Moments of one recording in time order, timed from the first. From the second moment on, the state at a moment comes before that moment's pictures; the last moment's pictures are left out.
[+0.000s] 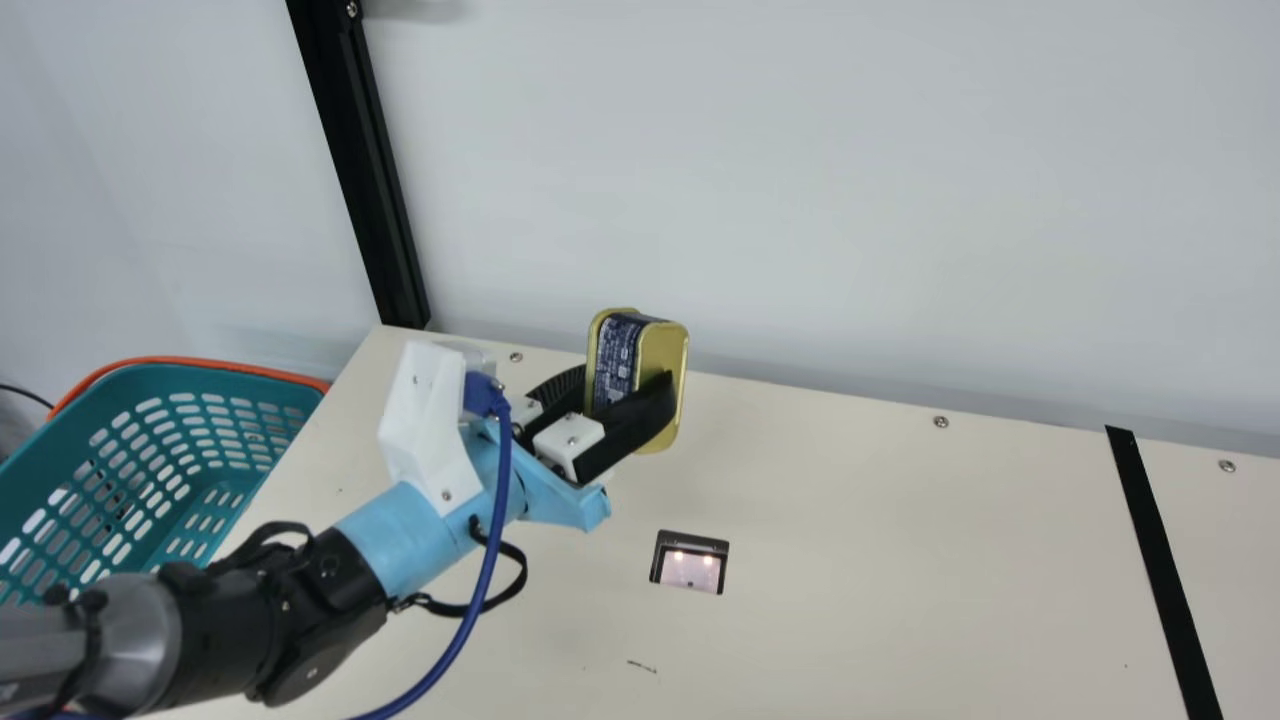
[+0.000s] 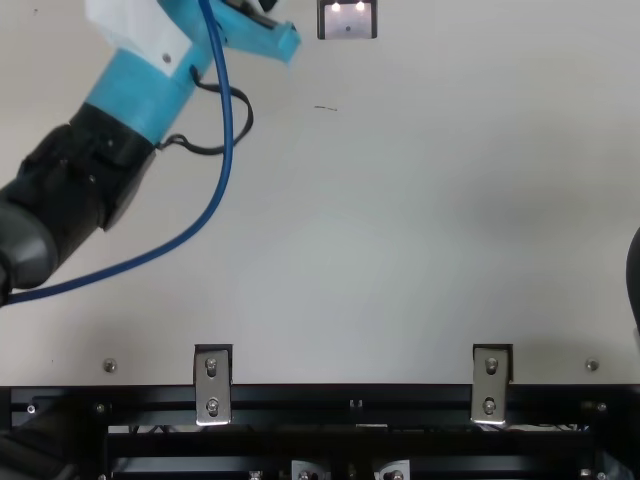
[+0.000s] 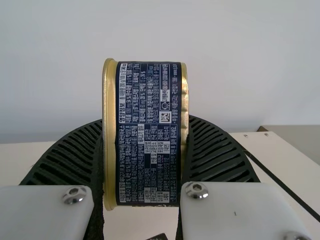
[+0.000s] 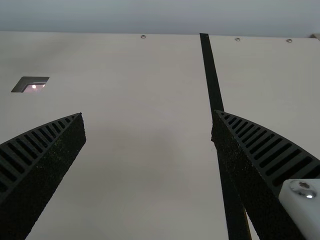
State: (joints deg) left arm -17.0 103.8 -40.9 13.1 -52.4 -30.6; right arm -3.9 13.5 -20.3 4.8 38.2 -6.4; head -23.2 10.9
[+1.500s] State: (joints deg) left arm -30.0 111.9 -38.1 -4.9 -58.8 -31.6; right arm -3.9 13.5 -20.3 4.9 38.2 -6.4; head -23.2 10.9
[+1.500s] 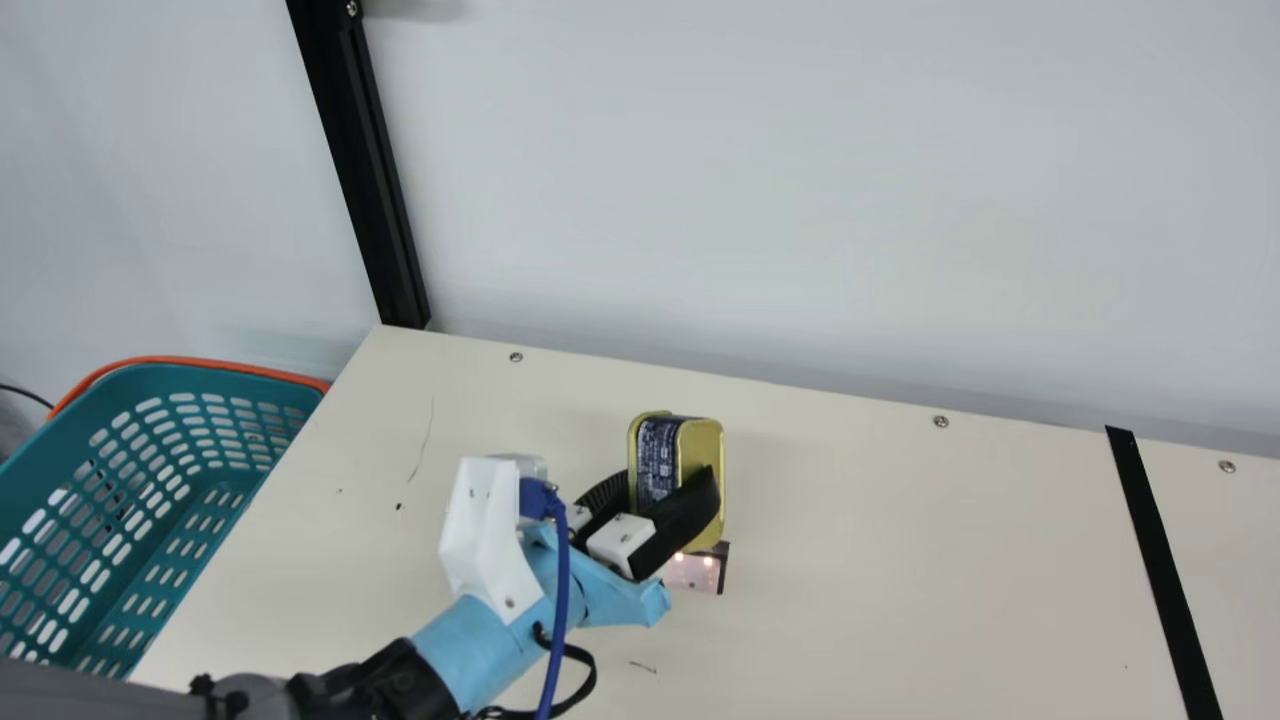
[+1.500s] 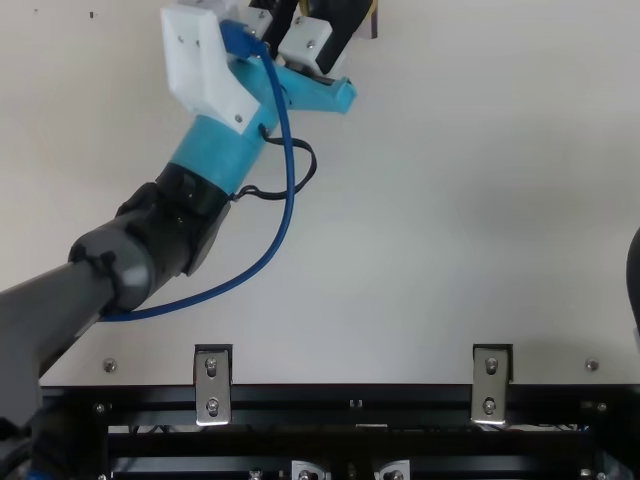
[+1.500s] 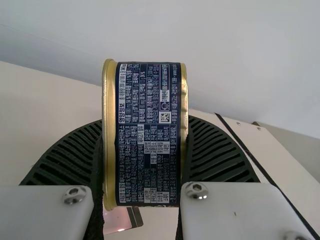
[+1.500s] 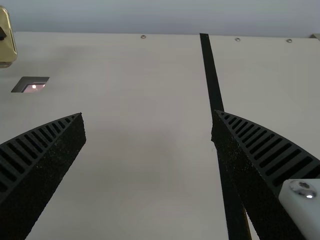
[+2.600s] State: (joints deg) left arm -30.3 118.8 -41.4 -4.7 -69.7 -7.7; right arm -3.9 13.5 -20.3 5.0 38.3 -6.4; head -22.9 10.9
